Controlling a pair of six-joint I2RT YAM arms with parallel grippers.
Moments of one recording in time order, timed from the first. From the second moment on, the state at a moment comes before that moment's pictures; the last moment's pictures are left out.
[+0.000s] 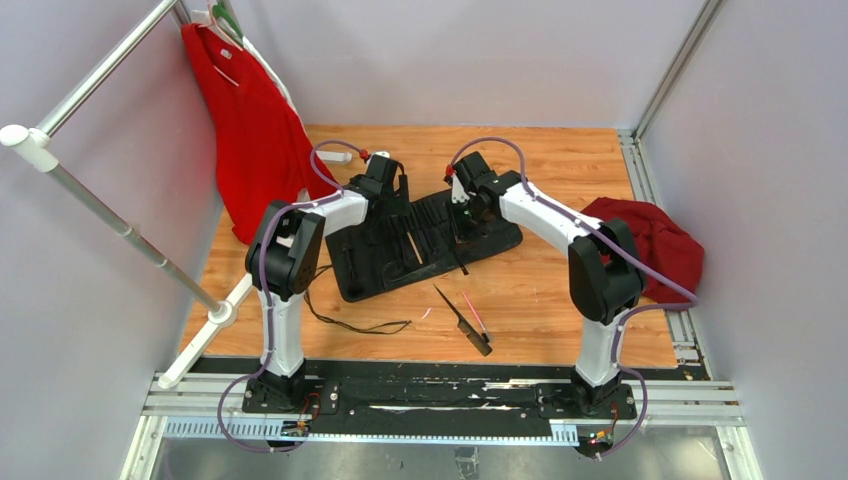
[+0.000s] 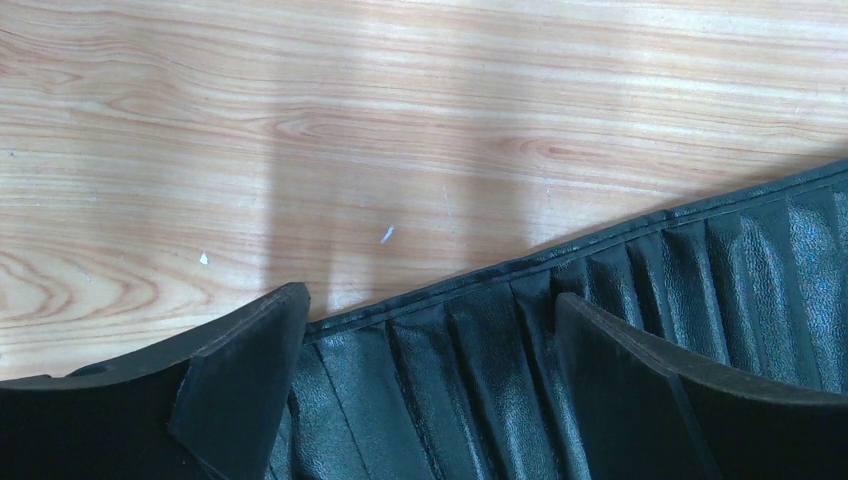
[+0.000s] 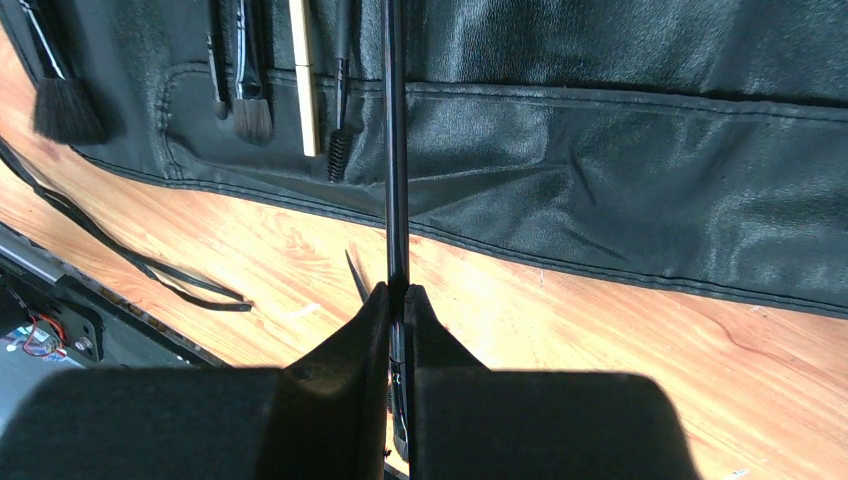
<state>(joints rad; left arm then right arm) -0.40 2.05 1.34 -0.14 -0.25 -0.39 0.57 1.89 1.50 -0.75 -0.27 0.28</state>
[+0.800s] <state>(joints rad) -0.40 2.04 1.33 -0.13 -0.25 -0.39 0.57 2.03 1.52 -0.75 -0.28 0.28</state>
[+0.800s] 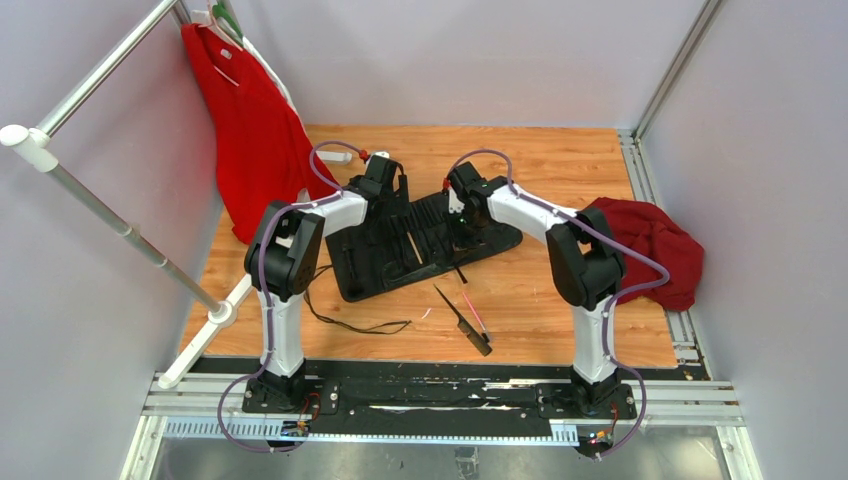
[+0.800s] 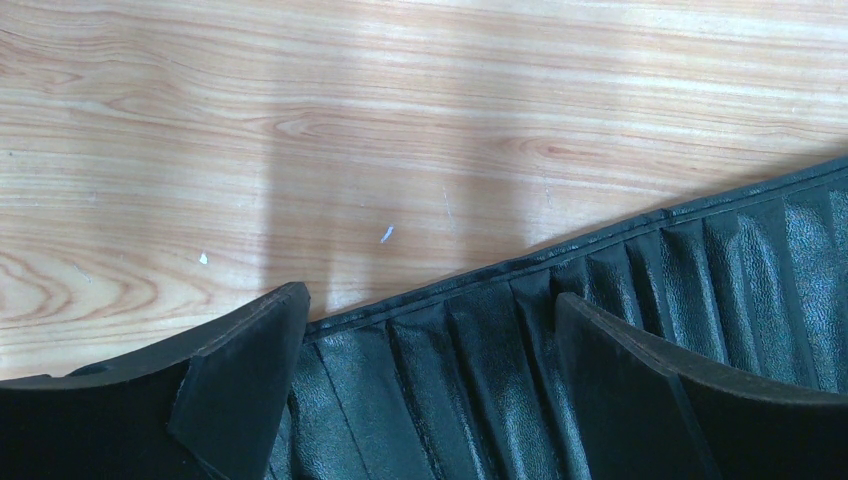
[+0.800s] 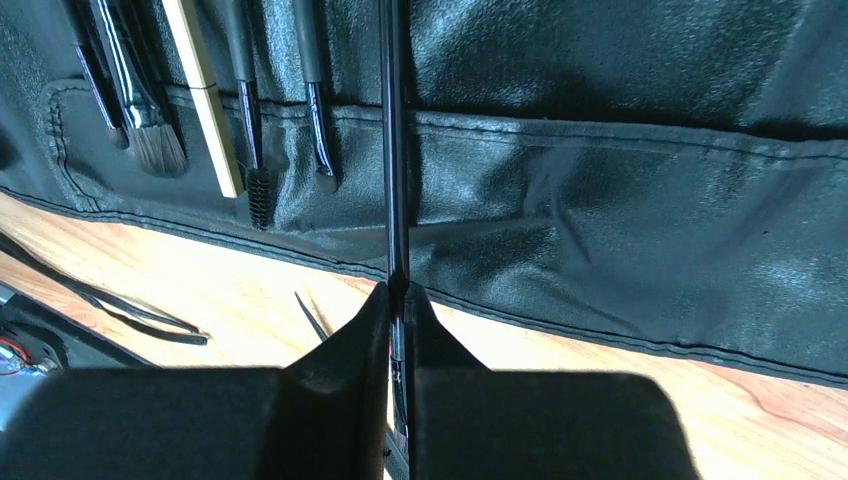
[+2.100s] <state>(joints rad) -0.40 2.04 1.33 -0.12 -0.25 -0.39 0.52 2.09 1.60 -0.75 -0.28 0.27</state>
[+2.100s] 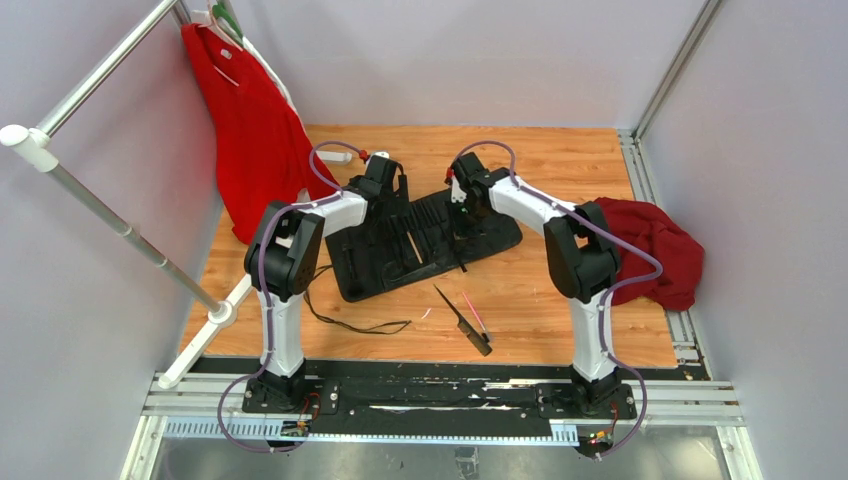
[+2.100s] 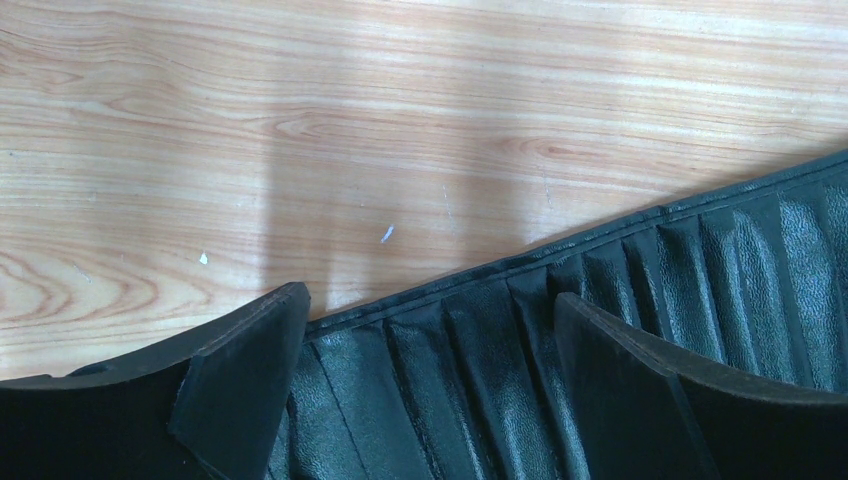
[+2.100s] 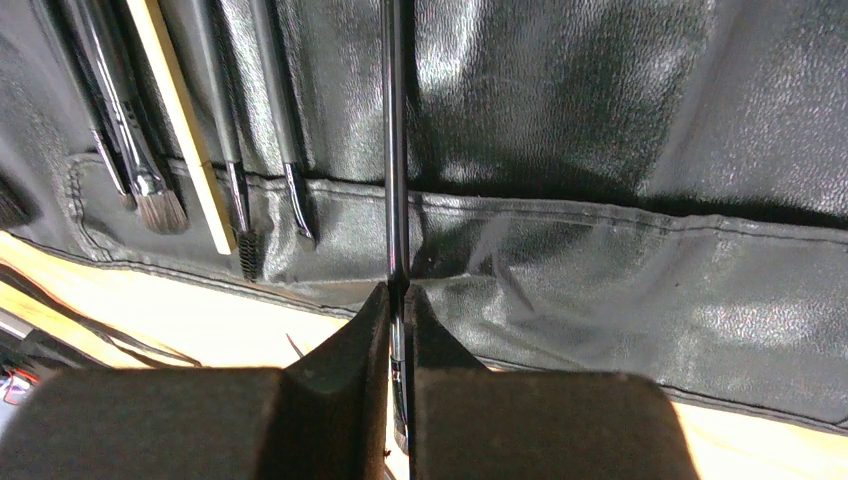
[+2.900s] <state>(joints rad) -0.40 2.04 1.33 -0.12 -0.25 -0.39 0.51 2.23 1.78 -0.77 -0.28 0.20</state>
